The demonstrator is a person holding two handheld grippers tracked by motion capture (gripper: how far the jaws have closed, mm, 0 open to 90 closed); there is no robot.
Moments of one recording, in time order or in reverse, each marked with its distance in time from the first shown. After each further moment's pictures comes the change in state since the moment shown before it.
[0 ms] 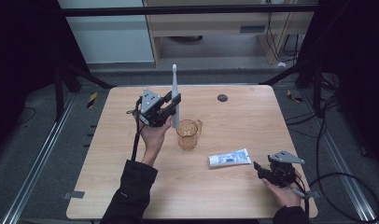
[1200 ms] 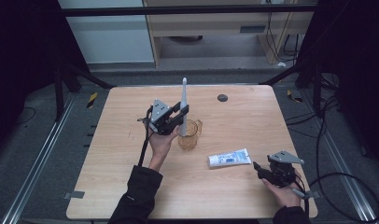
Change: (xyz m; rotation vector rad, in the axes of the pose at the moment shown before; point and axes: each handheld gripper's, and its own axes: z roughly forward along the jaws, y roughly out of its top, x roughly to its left) left arm -0.004 -0.050 0.015 0.041 -0.070 -0.006; right arm 0.001 0.000 0.000 0.001 0.010 0.002
